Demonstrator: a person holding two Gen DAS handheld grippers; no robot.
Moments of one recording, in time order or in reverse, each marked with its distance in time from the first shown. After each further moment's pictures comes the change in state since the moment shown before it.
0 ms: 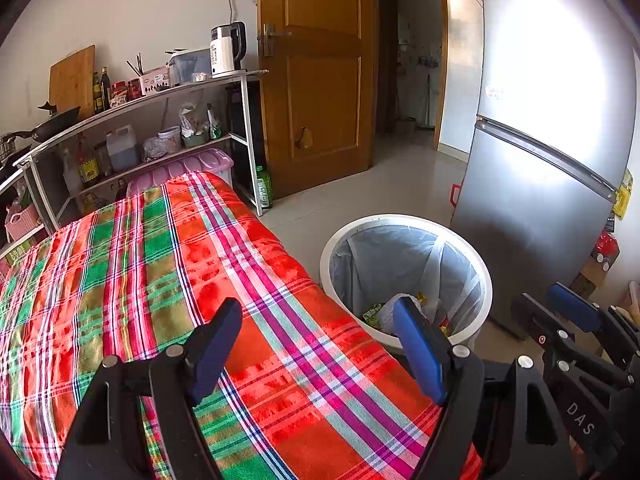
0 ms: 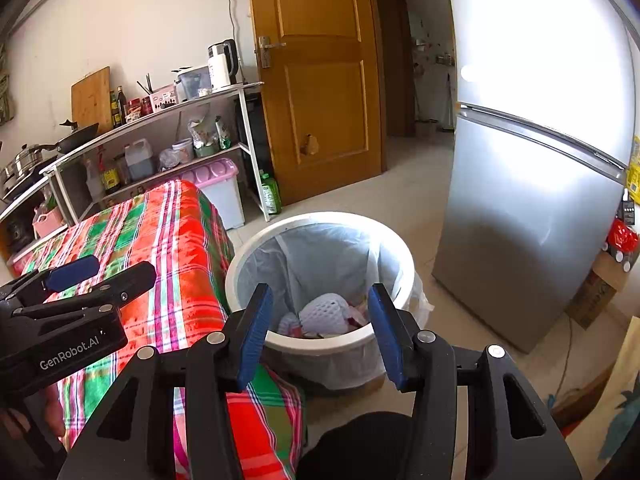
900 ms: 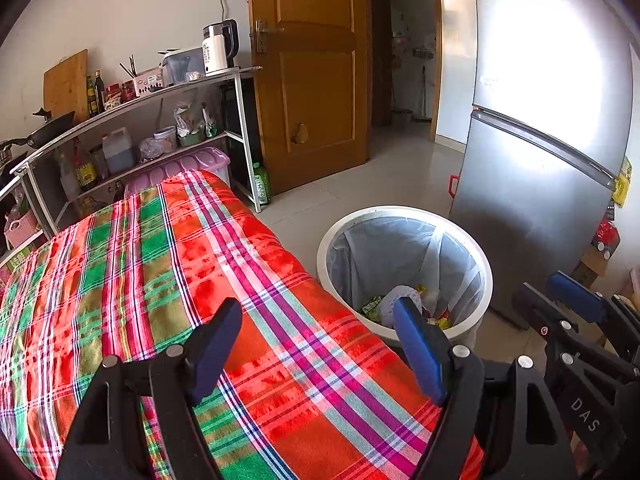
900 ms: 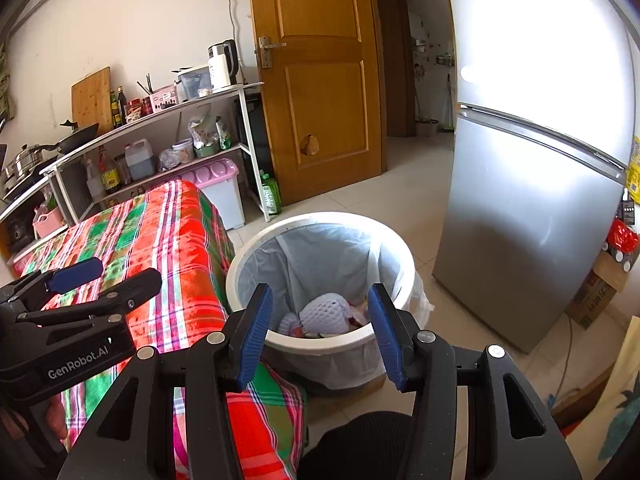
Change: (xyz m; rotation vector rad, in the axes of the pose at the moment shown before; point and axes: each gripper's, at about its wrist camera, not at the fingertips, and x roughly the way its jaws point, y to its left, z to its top) left arm 0.003 -0.006 -0.002 0.033 0.022 -0.002; right arm 0.001 0.000 0.000 0.000 -0.001 0.002
